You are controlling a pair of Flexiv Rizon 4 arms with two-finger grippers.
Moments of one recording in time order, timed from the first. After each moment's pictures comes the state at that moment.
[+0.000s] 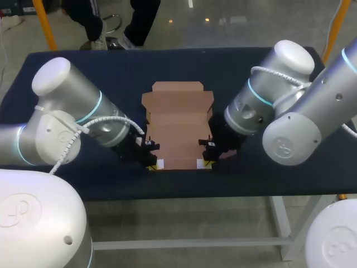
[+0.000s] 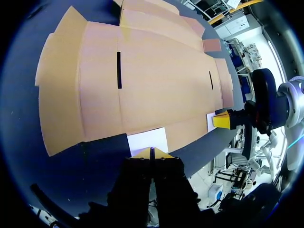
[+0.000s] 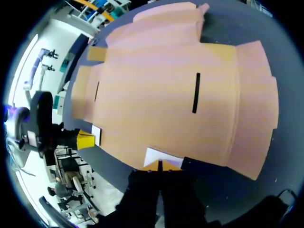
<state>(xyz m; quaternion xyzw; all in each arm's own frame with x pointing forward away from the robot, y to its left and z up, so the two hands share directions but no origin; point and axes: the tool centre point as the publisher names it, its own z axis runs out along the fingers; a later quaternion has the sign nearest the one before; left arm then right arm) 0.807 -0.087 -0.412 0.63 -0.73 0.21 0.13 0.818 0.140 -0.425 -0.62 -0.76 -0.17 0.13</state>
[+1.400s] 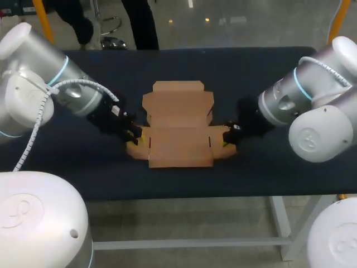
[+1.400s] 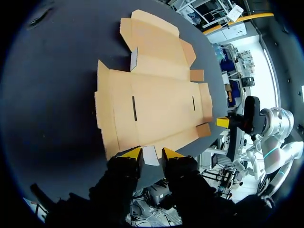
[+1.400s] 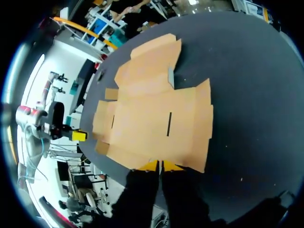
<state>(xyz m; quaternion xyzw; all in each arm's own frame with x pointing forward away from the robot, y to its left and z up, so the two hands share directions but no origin) 0.848 -0.042 -0.338 0.64 -0.71 0.23 0.18 0.846 0.088 -0.366 -0.65 -0.70 -0.27 0.13</state>
